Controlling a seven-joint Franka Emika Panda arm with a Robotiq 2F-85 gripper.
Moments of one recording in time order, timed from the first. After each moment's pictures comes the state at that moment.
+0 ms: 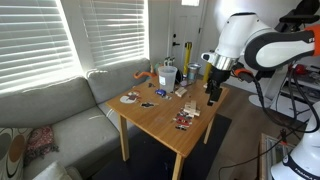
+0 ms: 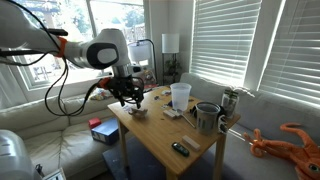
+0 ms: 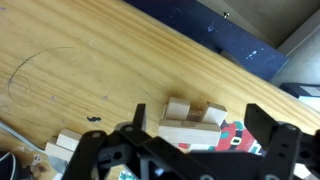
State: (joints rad) arm 0.12 -0.49 0.00 -2.49 -0.06 2.12 -0.25
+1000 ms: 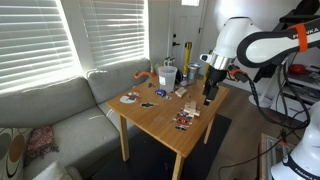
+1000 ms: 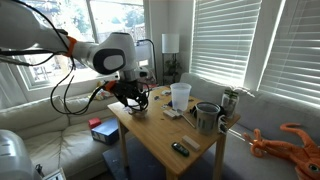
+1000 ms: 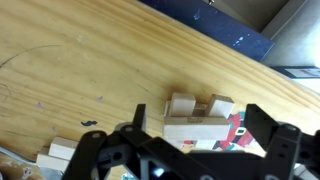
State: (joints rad) arm 0.12 -0.45 -0.06 -2.49 0.05 2.18 -0.32
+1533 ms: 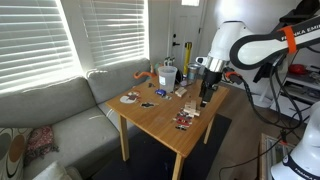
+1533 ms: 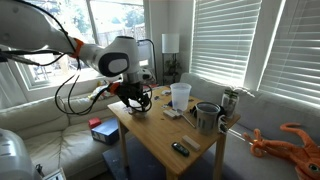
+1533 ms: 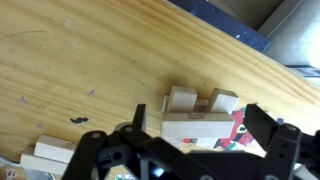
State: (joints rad) arm 0.12 -0.38 -0.06 -2.47 0.09 2.21 -0.36
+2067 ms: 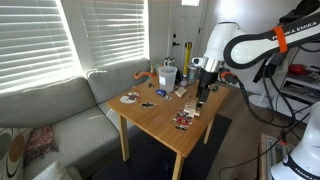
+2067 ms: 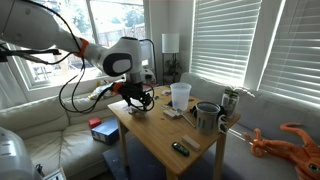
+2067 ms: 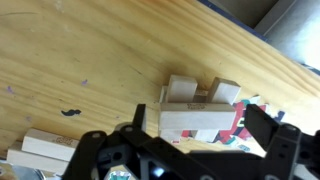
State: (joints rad) arm 0.12 -0.33 -0.06 -2.42 0.12 2.21 -0.38
